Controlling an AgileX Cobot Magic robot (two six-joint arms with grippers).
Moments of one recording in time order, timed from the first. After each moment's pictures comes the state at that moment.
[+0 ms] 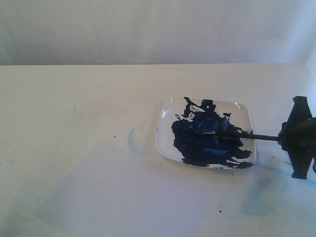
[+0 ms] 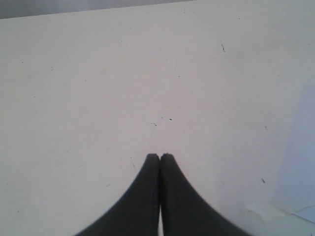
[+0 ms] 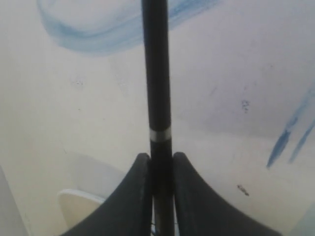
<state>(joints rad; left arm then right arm) -0.02 0.00 0.02 0.08 0.39 -0.01 0.14 1.75 -0.71 0.68 -0.09 1.00</state>
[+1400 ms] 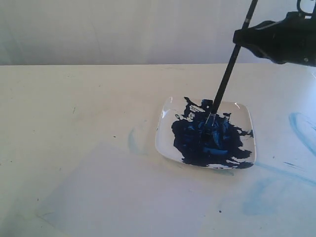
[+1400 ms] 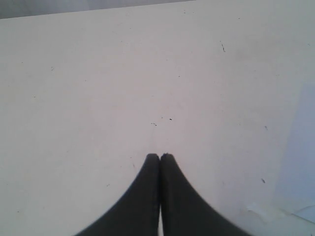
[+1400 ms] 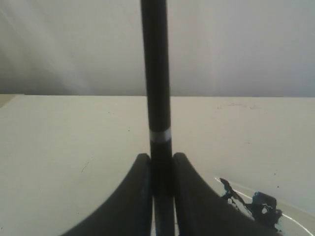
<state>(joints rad) -0.02 0.00 0.02 0.08 0.39 -0.01 0.14 1.43 -0.91 -1.37 -0.62 1.51</state>
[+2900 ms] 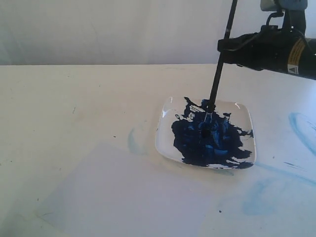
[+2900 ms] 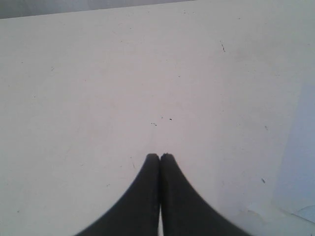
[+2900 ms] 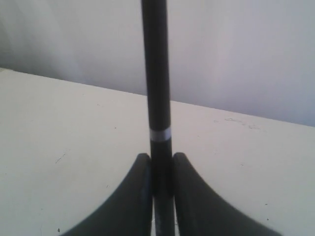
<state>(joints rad) -0.02 0.00 0.02 0.08 0.39 -0.01 0.19 1.58 -0.94 -1.16 -0.65 1.09</state>
